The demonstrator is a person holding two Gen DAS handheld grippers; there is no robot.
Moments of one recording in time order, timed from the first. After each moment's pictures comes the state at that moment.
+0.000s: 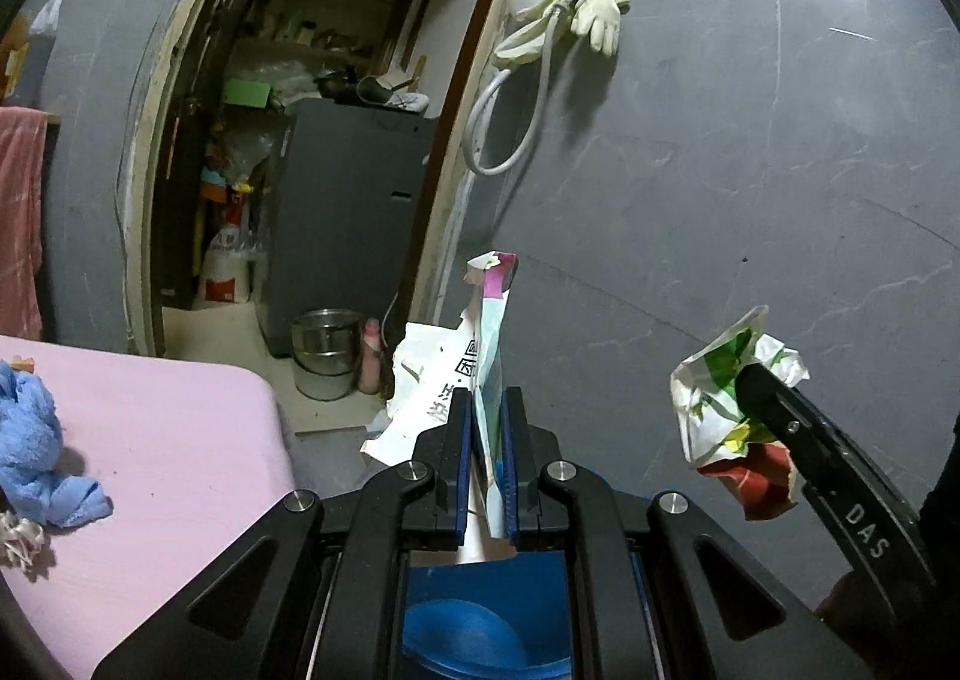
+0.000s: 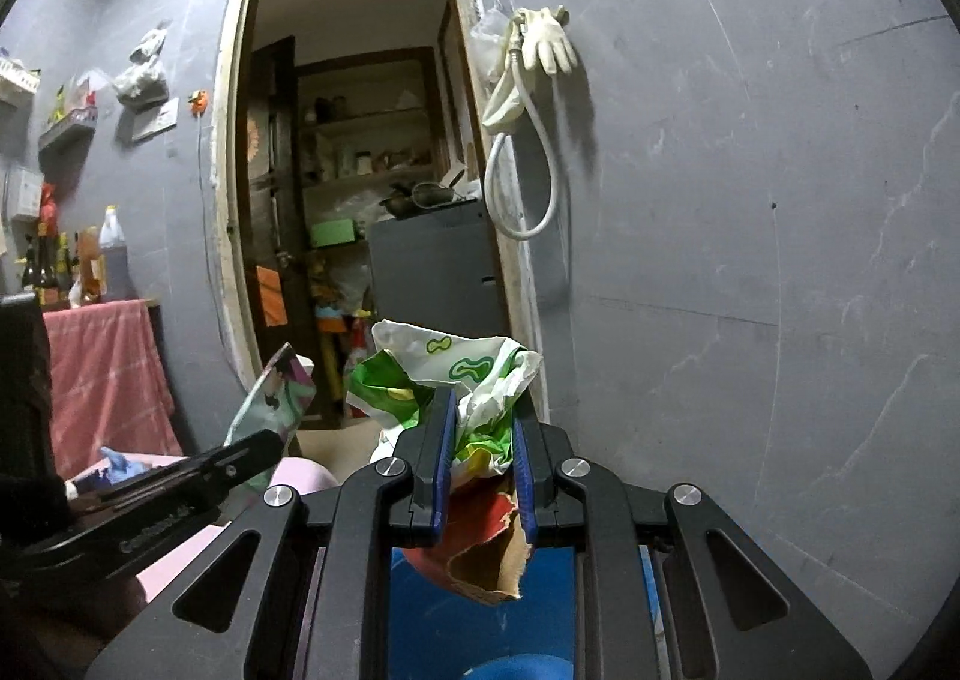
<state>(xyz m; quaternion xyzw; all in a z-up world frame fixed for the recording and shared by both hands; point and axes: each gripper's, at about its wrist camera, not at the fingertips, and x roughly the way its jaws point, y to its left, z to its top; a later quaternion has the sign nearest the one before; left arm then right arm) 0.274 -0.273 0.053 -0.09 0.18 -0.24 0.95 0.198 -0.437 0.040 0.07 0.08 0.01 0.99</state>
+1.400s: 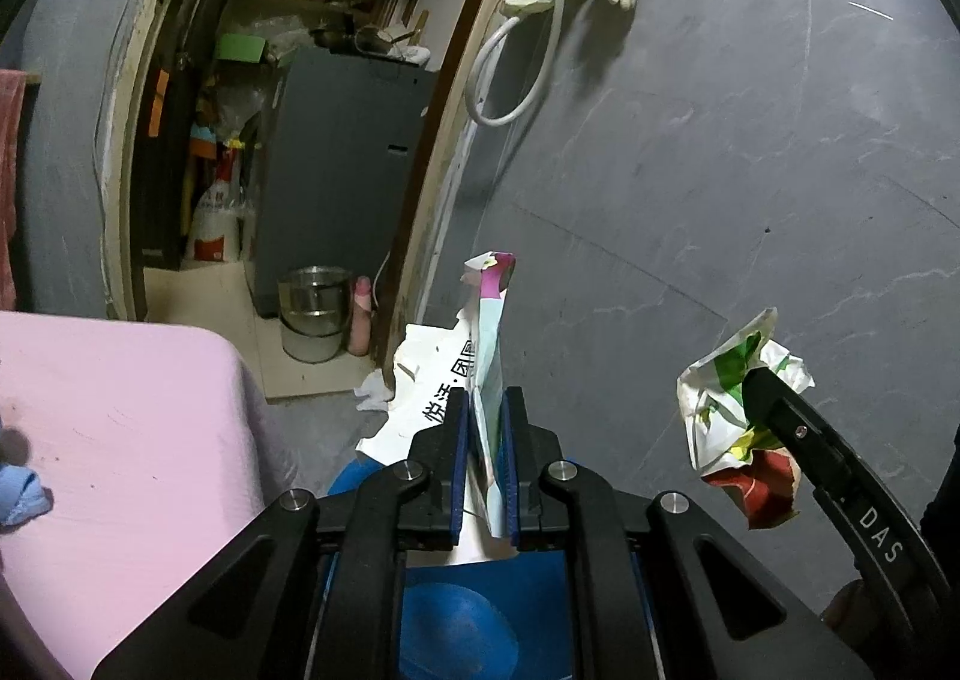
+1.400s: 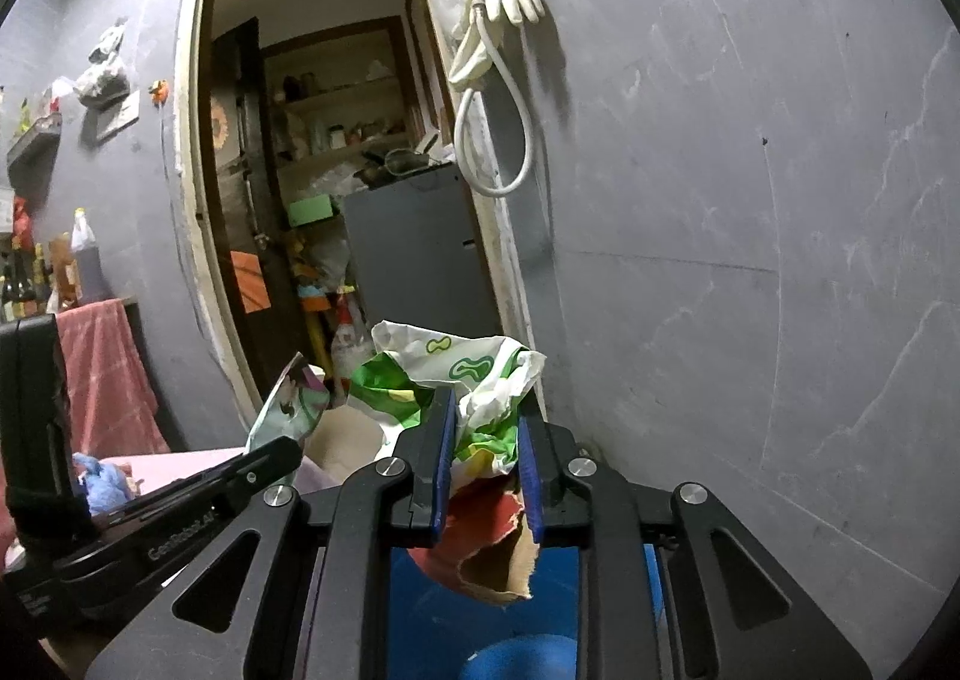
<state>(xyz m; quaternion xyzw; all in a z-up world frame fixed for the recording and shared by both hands) 0.306 -0.288 0.017 -0.09 0.23 -0.26 0.93 0.233 -0.462 0.020 0.10 0.12 -0.01 0.99</state>
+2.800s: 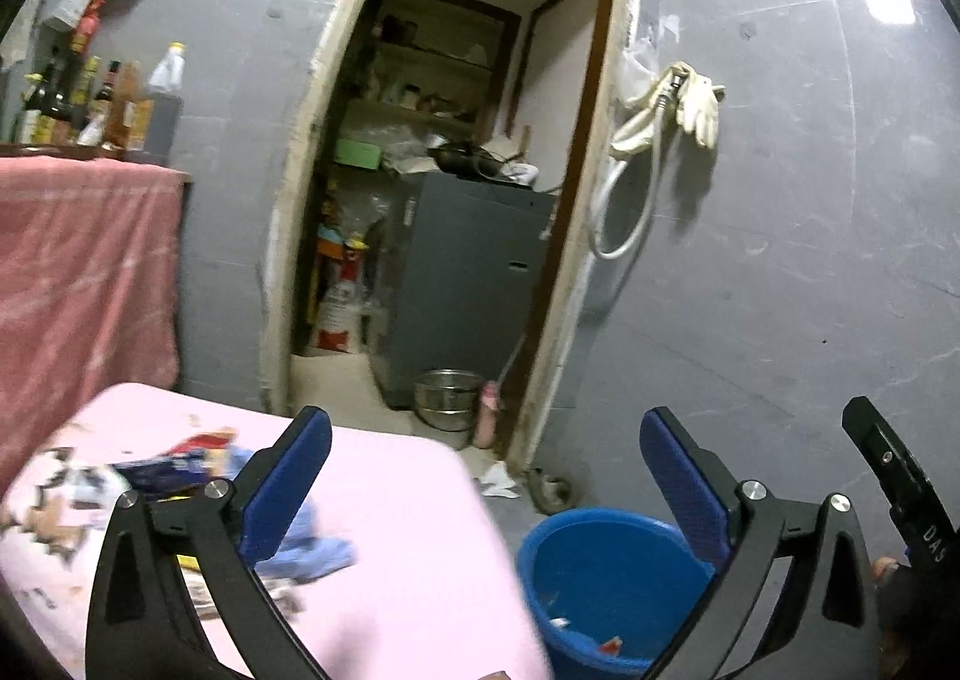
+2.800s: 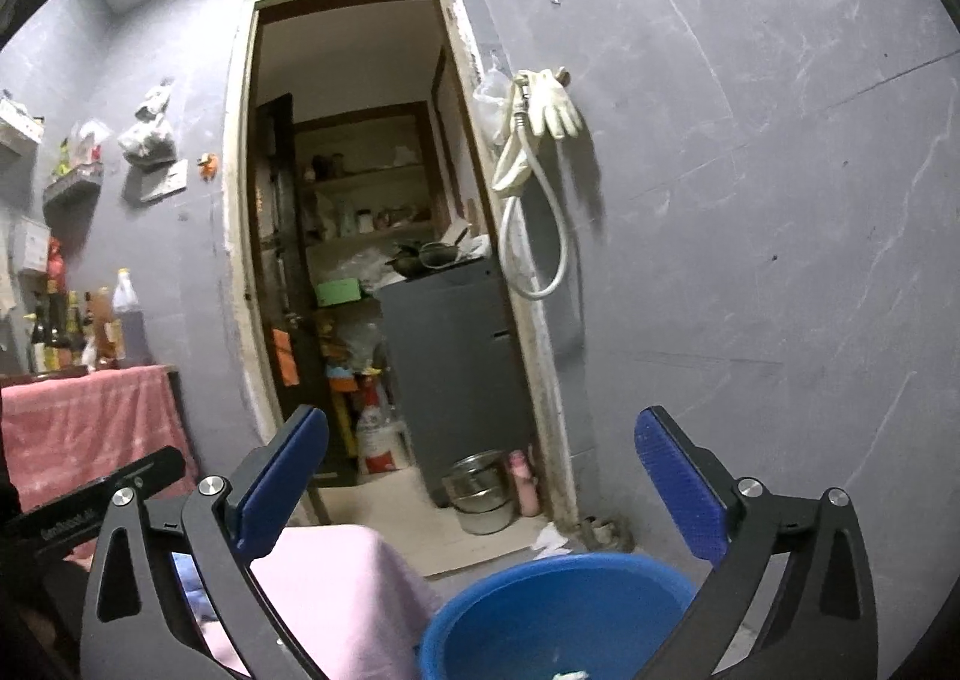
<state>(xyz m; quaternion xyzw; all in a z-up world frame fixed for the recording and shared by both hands) 0.210 -0.141 0.101 -0.09 0.12 -0.12 0.98 0.169 -0.393 0.079 0.10 0.01 0.00 0.99</state>
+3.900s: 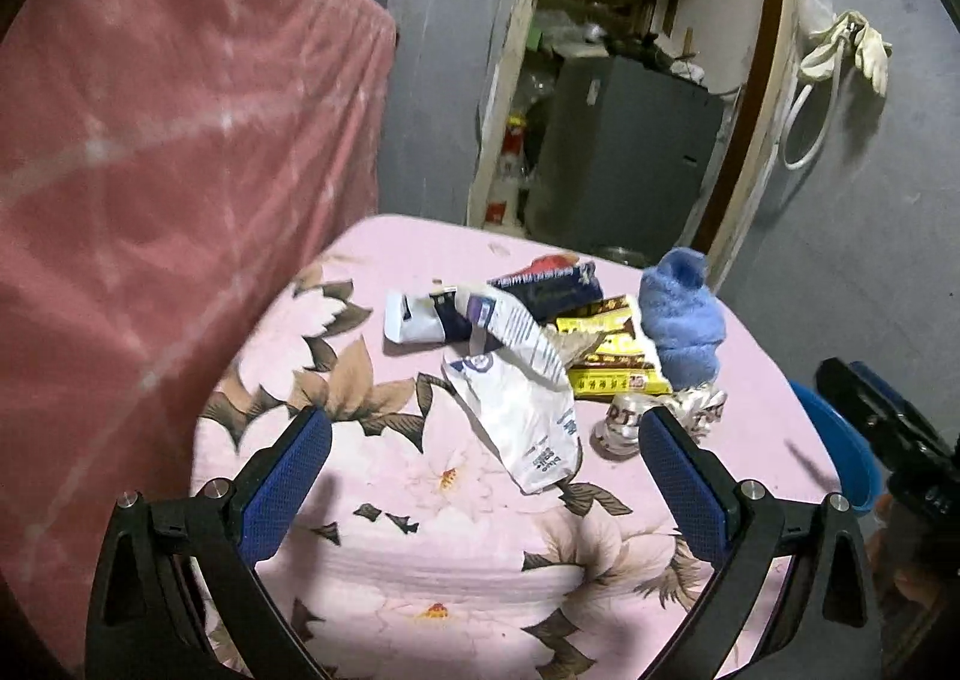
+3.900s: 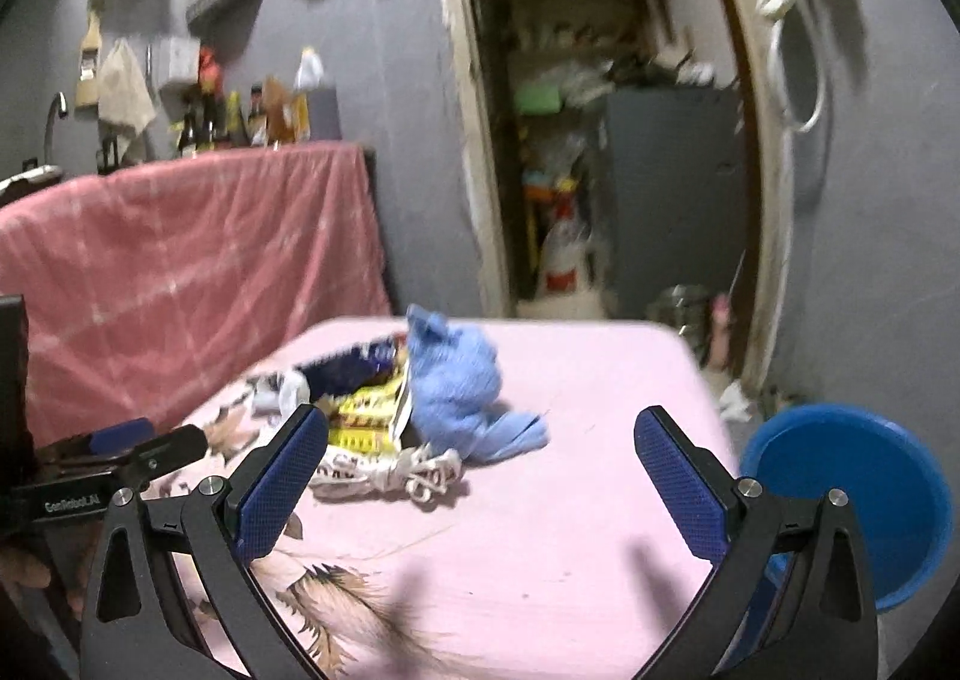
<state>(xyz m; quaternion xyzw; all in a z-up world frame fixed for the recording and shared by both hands) 0.177 0.054 -0.010 -0.11 0.29 0.01 0.95 0.220 -0.188 0.007 0.02 0.23 0.23 0.95</state>
